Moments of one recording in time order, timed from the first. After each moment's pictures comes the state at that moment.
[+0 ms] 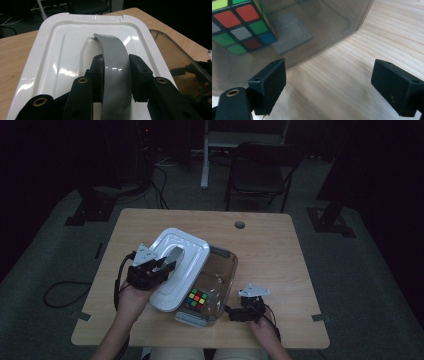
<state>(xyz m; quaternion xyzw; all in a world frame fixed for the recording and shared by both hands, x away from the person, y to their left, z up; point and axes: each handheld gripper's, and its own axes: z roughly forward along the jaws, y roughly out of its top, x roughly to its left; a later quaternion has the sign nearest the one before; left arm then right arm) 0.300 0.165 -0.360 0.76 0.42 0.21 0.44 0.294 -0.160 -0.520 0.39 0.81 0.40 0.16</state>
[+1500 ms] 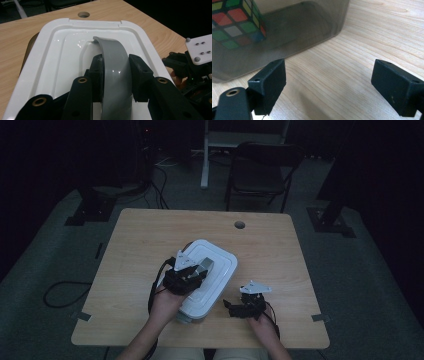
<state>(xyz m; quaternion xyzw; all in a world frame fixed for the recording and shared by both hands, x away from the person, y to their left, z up) 0.302 0.088 -0.385 0.79 0.39 0.18 0.44 0.299 -0.161 -0.513 0.40 0.80 0.41 0.17</state>
